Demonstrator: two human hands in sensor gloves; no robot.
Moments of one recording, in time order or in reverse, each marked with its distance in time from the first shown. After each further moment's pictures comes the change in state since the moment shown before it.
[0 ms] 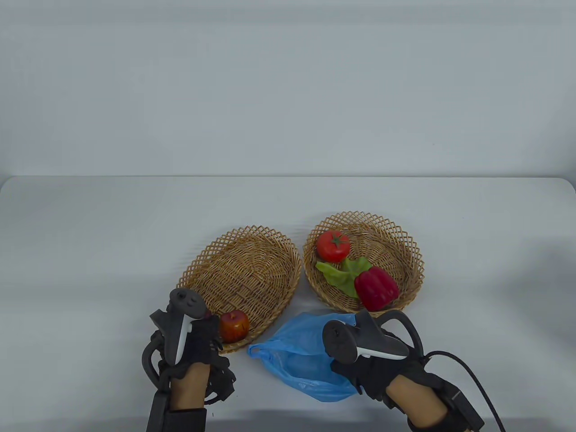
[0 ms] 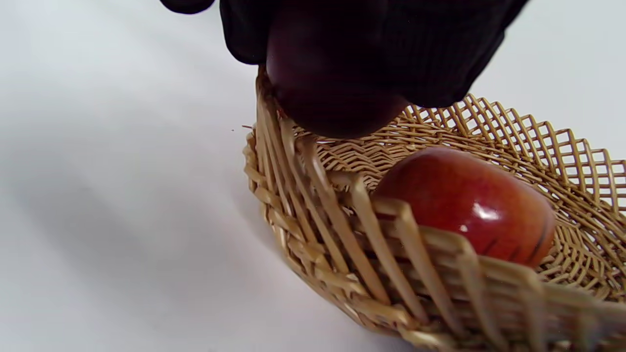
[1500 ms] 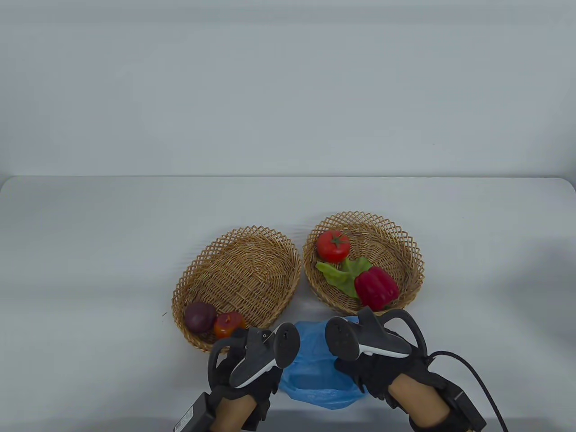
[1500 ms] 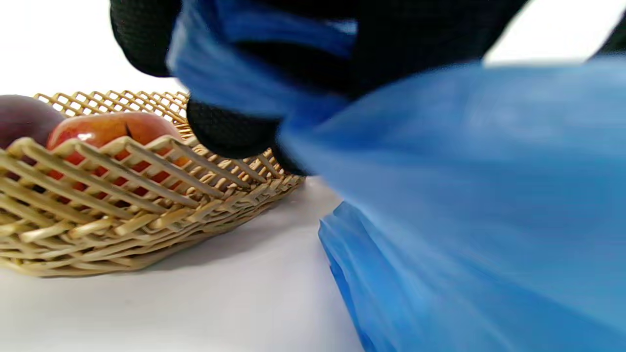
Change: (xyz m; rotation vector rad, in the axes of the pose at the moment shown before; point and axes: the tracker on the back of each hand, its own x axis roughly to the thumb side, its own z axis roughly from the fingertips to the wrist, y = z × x) left_hand 0.082 -0.050 0.095 0.096 -0.762 -0.368; right_hand -0.002 -0.003 0.001 0.002 -0.008 -0.006
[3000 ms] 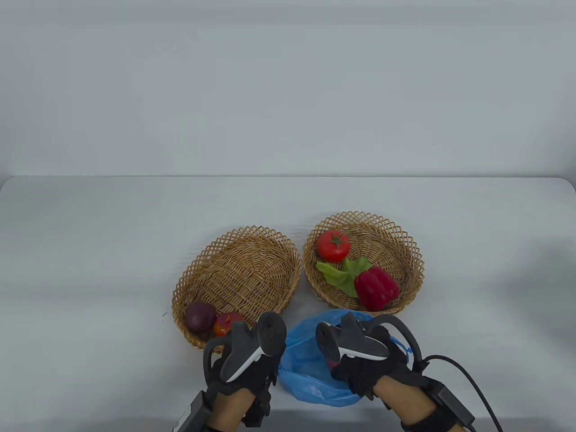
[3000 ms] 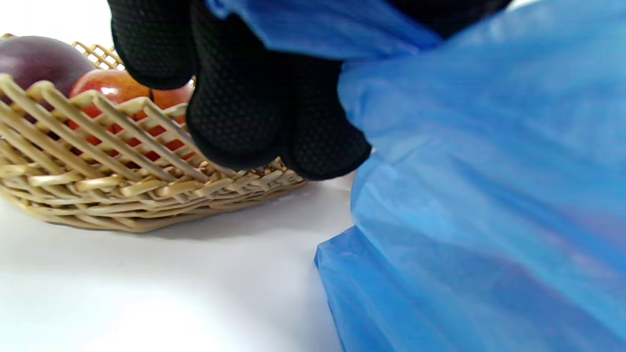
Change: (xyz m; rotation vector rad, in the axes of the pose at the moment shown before) left_hand -0.017 -0.003 -0.006 -0.037 0.094 0.133; right_hand 0.006 0.044 -0.027 0.155 0.169 0.200
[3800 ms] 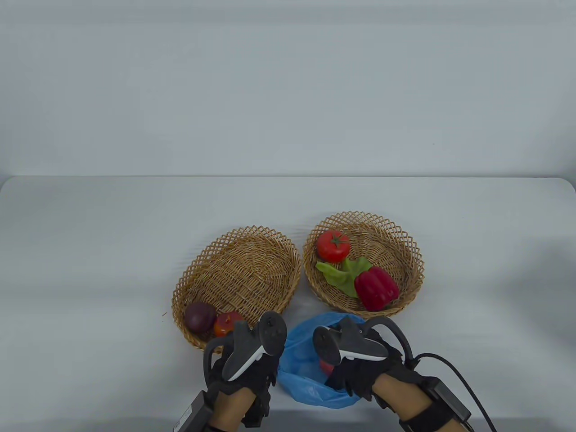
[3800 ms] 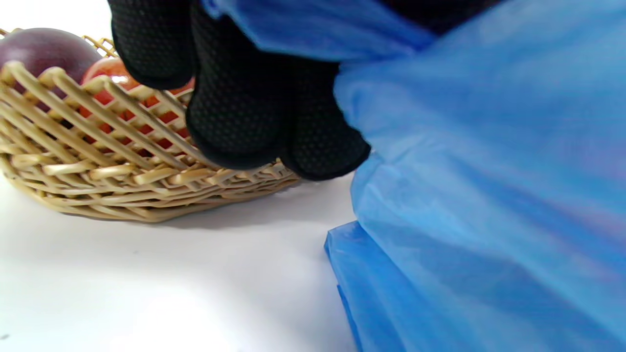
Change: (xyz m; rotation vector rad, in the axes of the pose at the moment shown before) left_hand 0.000 -0.002 -0.001 -0.015 0.023 -0.022; right_hand -0.006 0.002 -0.004 -0.079 -0.151 -0.241
